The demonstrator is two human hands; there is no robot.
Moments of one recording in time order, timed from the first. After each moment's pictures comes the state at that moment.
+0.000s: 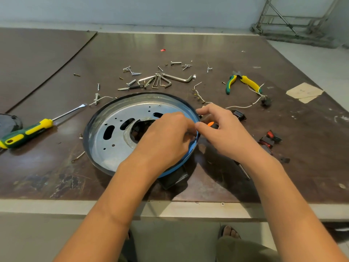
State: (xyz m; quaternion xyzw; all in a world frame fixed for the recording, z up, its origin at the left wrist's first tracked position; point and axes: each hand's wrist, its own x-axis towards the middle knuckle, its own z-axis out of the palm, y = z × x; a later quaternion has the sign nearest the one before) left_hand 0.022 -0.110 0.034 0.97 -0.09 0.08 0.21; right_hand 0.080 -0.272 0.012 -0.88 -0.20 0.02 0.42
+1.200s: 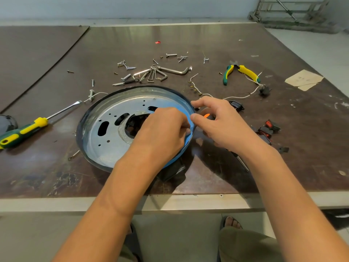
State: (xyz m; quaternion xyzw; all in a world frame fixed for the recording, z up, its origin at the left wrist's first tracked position) left_hand 0.024 -0.114 0.028 0.98 -0.07 0.09 0.19; right_hand 0.078 -0.272 0.012 -0.87 -0.20 0.03 0.44
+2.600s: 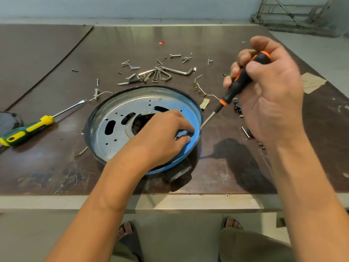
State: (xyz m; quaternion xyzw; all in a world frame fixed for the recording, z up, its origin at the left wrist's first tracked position) left_hand 0.012 -0.091 0.034 0.97 -0.11 0.00 0.22; right_hand 0.071 -0.273 0.067 -0.48 -0.23 -0.06 0.84
